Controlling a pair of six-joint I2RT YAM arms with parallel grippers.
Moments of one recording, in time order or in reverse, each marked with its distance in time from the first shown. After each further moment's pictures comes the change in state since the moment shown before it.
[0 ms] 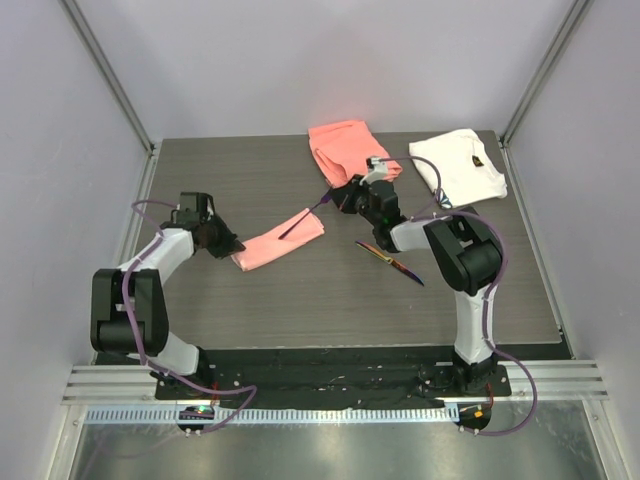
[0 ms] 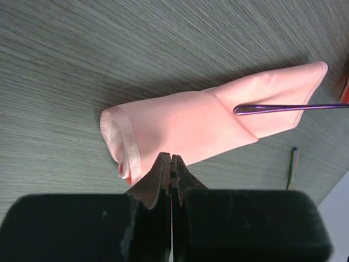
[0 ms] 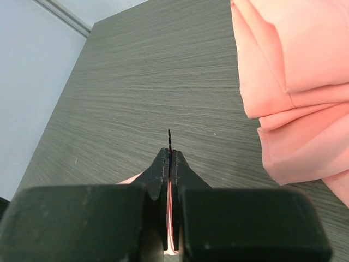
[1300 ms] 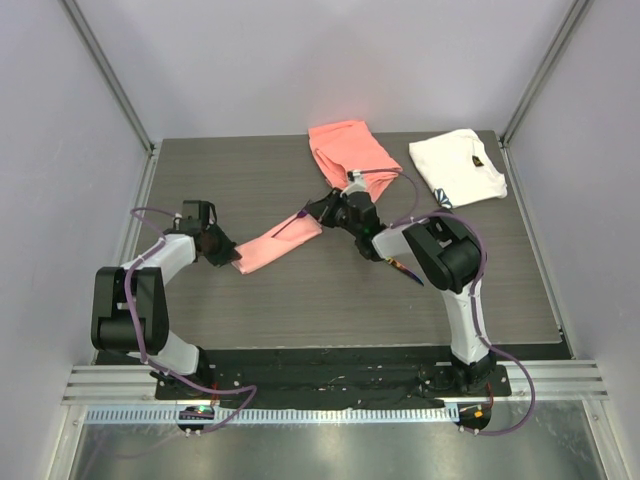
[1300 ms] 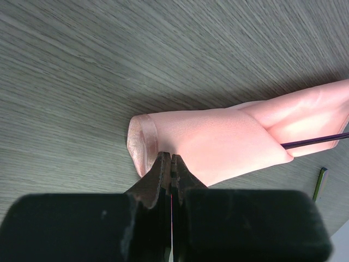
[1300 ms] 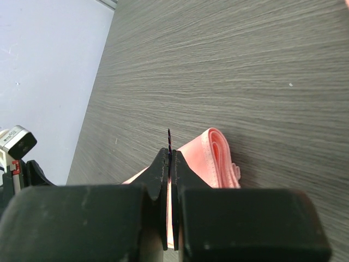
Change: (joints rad) left arm 0.000 0.011 -0.071 0.043 -0.091 -0.010; right arm 0.107 0.100 0.044 0.015 -0.016 0.231
